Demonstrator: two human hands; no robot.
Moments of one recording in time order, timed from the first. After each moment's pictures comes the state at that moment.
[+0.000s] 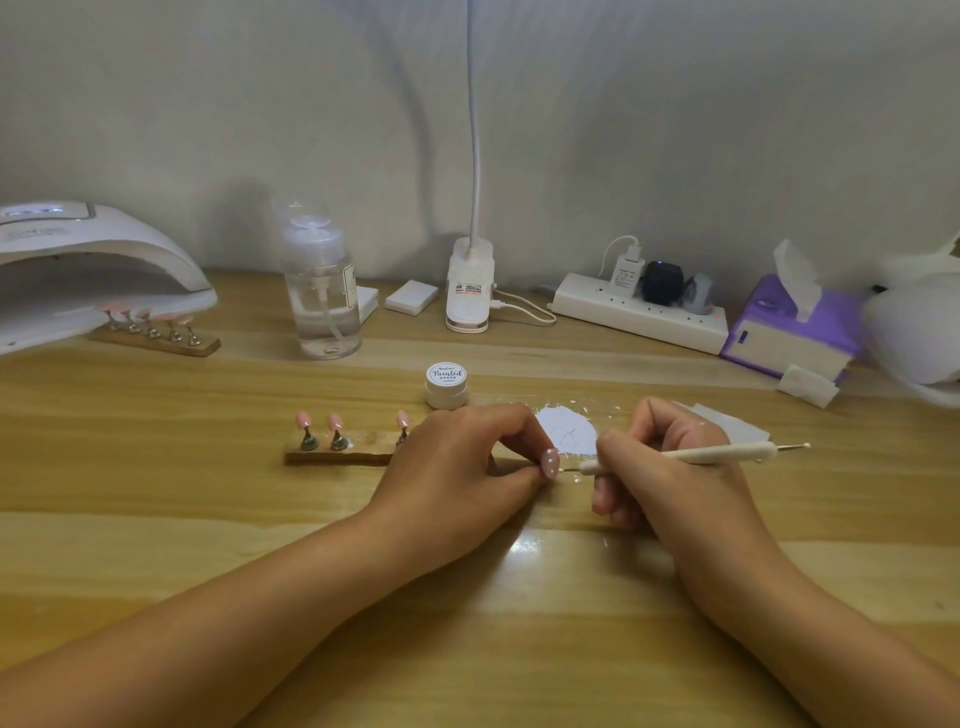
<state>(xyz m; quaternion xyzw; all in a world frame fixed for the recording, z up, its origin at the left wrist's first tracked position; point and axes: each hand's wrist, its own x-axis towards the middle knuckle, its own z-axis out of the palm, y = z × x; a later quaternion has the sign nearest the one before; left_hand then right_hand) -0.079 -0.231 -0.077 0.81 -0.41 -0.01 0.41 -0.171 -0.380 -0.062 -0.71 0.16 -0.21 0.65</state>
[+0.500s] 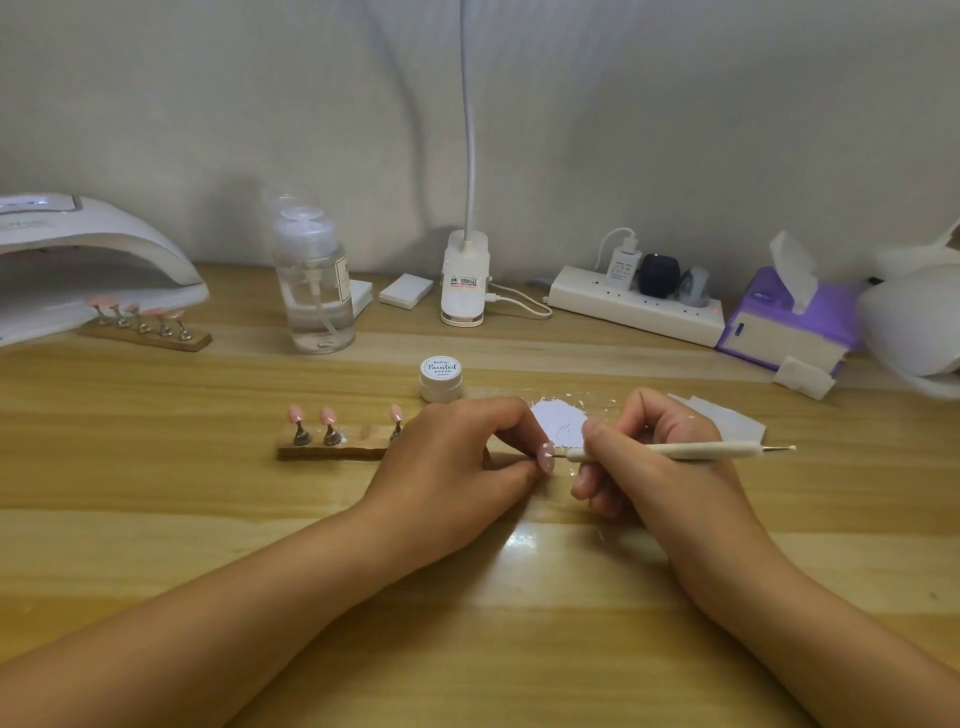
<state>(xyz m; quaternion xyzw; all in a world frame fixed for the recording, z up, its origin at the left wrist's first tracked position) -0.079 -0.231 -0.076 0.82 -0.40 -0.01 0.40 -0.171 -0.380 -0.064 -0.71 0.14 -0.20 0.66</state>
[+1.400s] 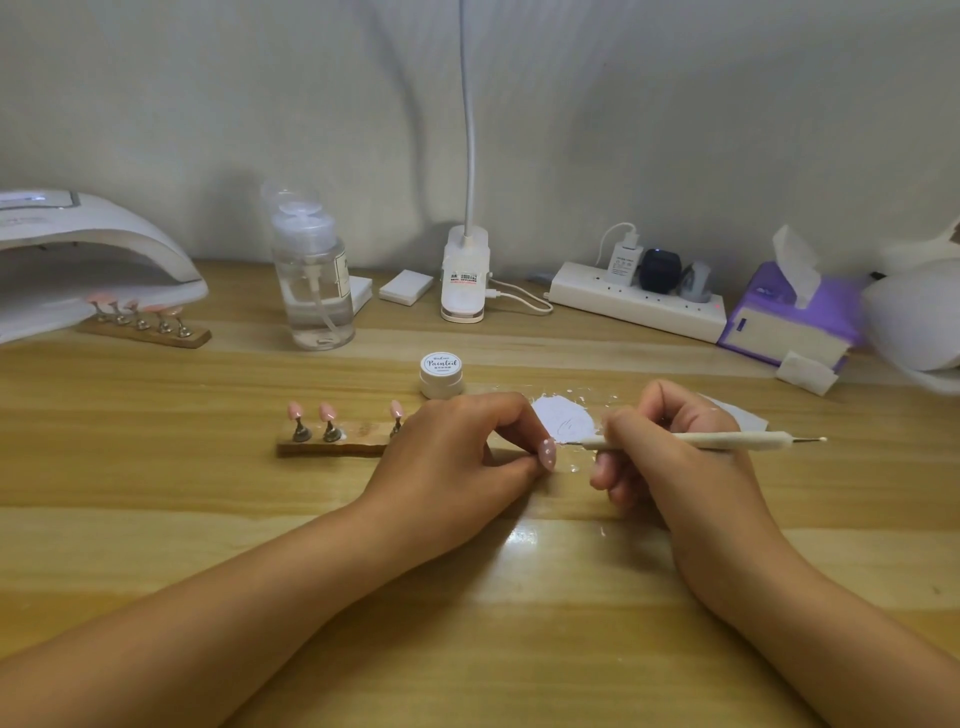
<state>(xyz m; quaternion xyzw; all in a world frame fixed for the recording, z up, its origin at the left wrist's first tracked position) -0.080 -0.232 -0.077 0.82 -0.40 -0.01 0.42 -0.171 -0.381 -0.062 -0.69 0.15 -0.24 0.67</state>
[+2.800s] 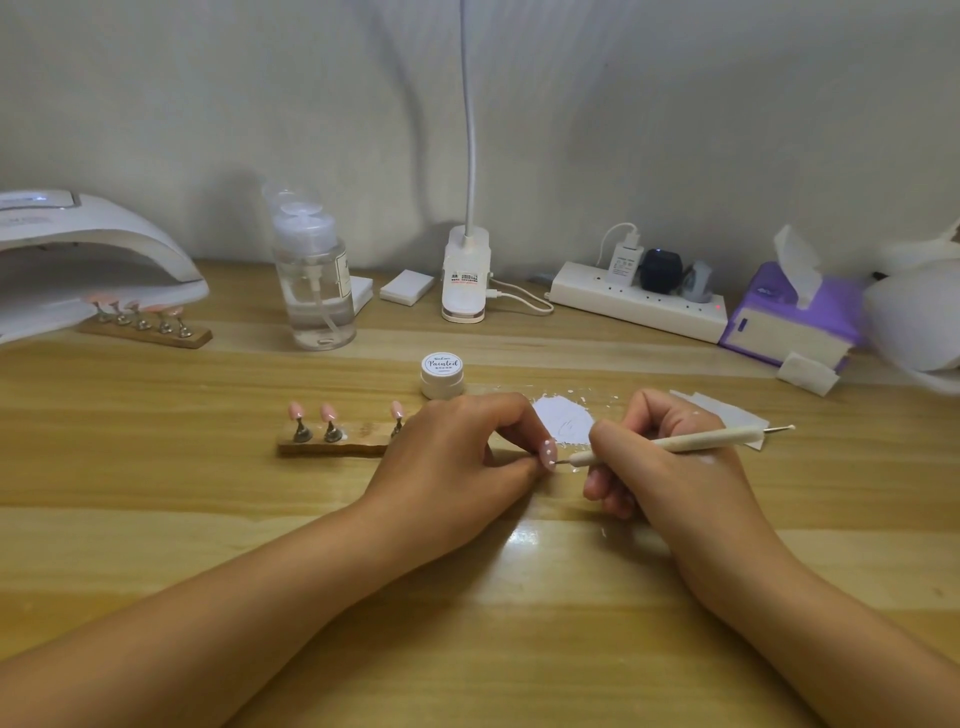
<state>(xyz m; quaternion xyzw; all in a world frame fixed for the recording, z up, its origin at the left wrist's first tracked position) -0.079 -0.231 -0.077 0.82 -0.40 -0.01 0.41 -0.170 -0.379 -0.063 -0.72 0.15 -0.20 0.65</state>
